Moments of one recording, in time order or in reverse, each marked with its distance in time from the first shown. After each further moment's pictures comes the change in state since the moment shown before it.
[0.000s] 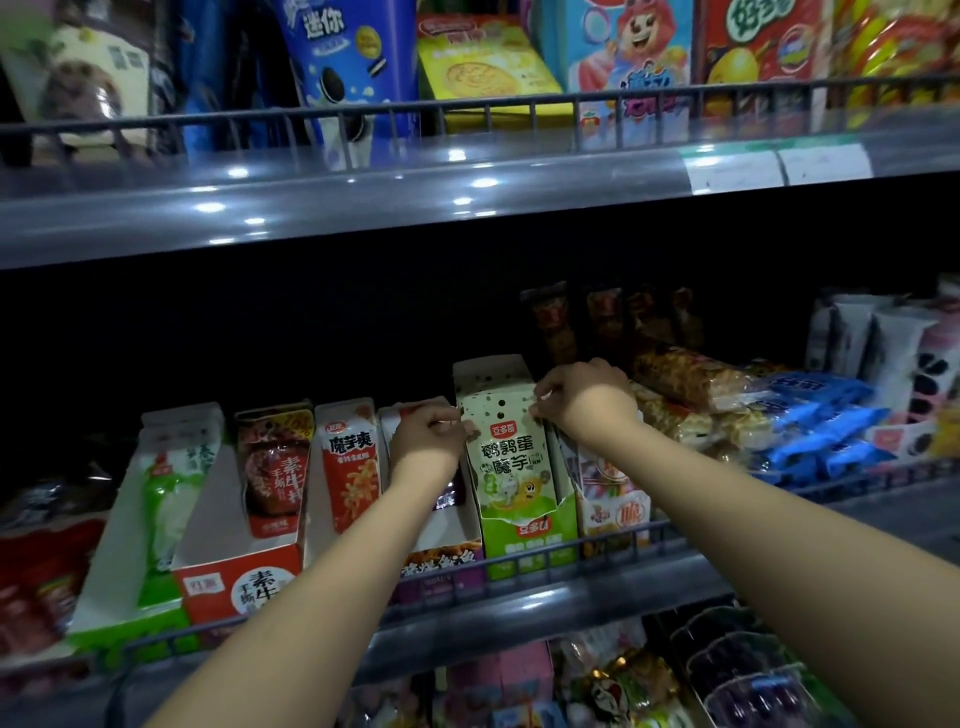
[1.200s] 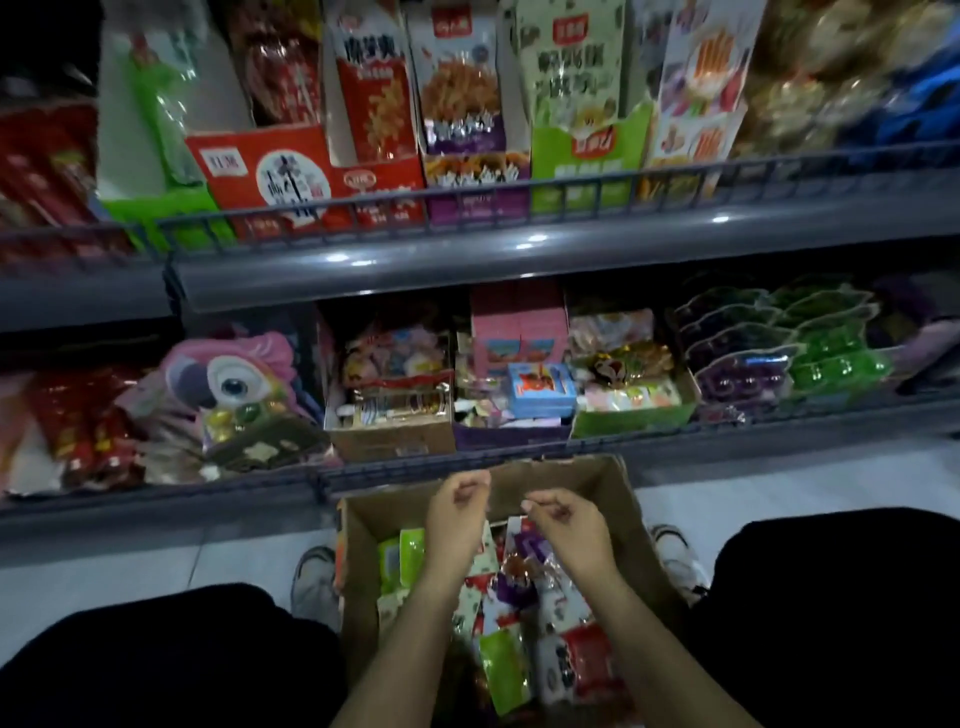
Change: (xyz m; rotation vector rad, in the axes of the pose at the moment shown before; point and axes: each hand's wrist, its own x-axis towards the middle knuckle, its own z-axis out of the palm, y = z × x) left_hand -0.288 -0.292 -0.002 -0.085 -0.142 -0.531; right_hand -0.372 0.056 0.284 0.838 -0.394 0.506
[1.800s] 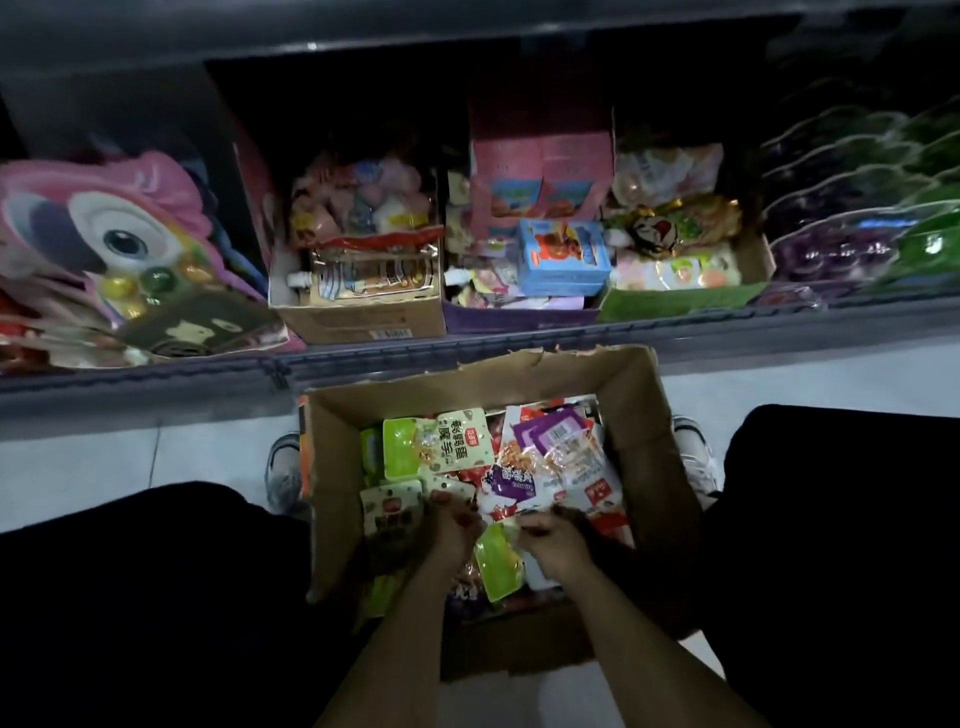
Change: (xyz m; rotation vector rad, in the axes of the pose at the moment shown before) left_hand 0.007 -0.177 0.010 0.424 -0.258 -0.577; right_hand -0.018 0.155 0.054 -0.146 -0.289 0.642
